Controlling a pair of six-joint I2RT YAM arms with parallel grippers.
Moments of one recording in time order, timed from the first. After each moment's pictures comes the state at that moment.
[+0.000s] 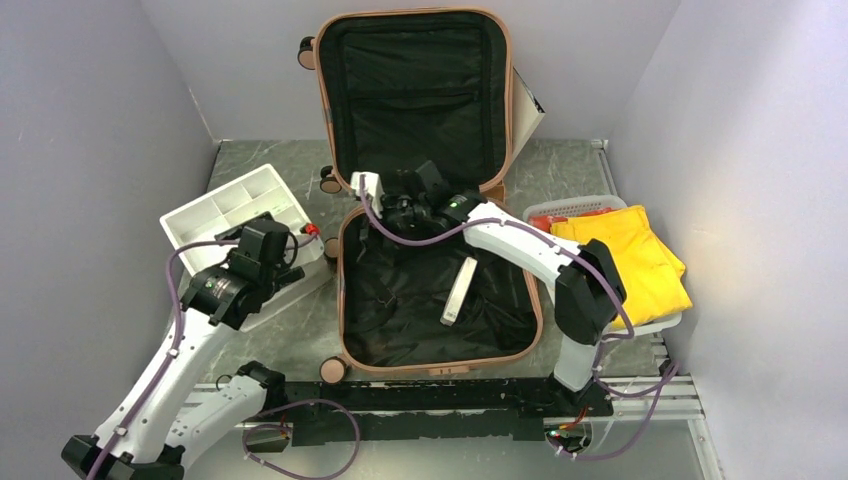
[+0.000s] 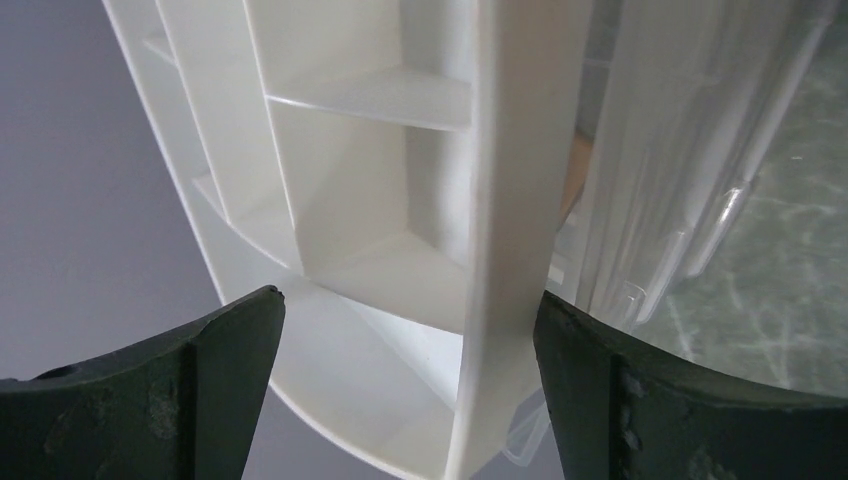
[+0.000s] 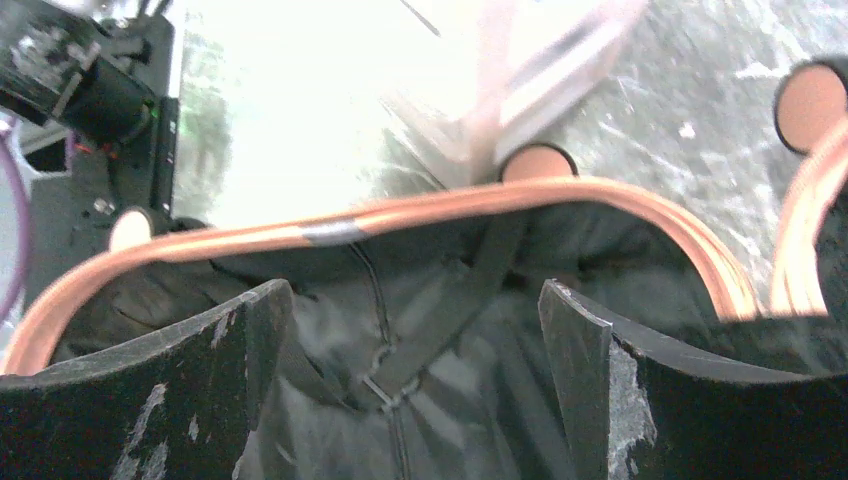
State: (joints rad) left arm -0.43 0.83 0.97 -0.94 -0.56 0.84; right arm 0.77 1.78 1.48 -0.30 -0.67 -0.32
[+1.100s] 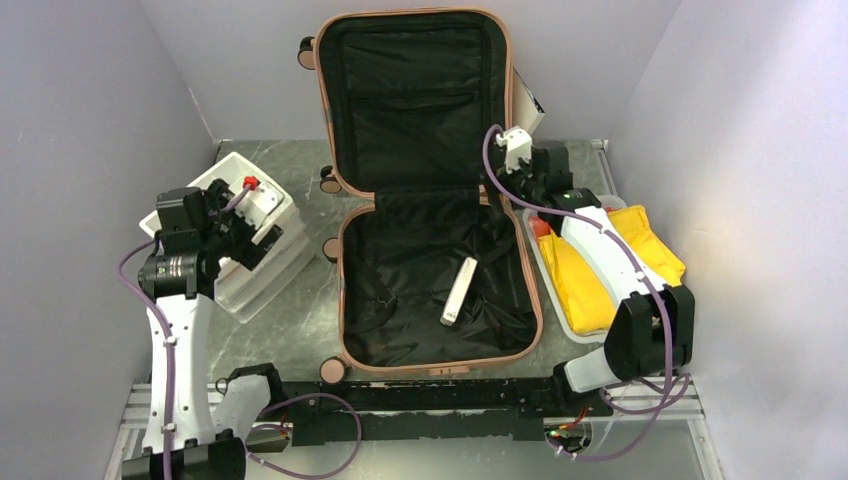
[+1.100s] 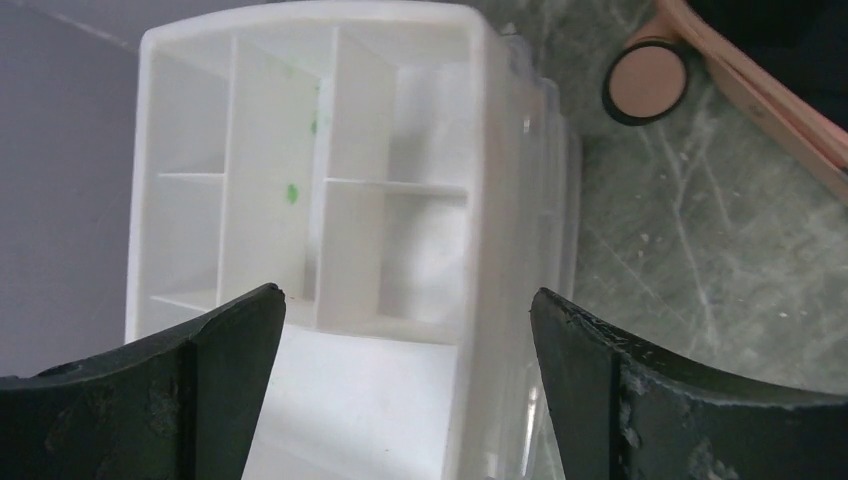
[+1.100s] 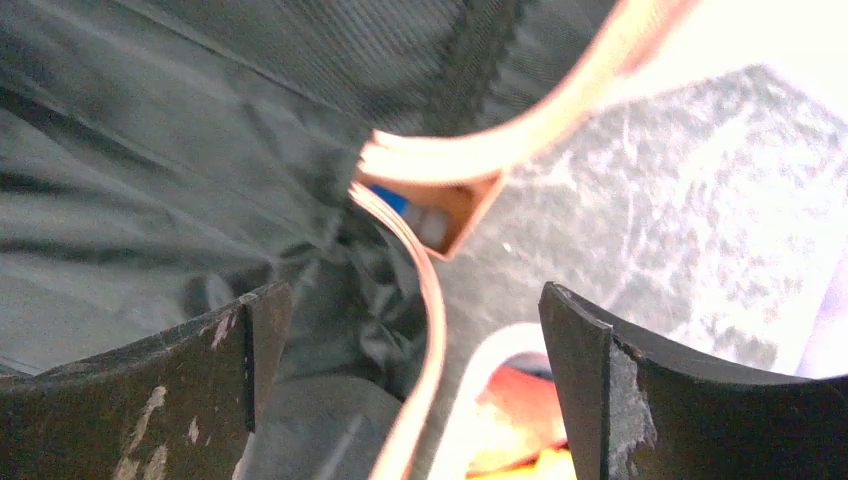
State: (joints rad) left arm 0.17 0.89 1.13 -0.84 0.32 0.82; right arm 0.27 1.47 1.23 -0.33 -0.13 -0.26
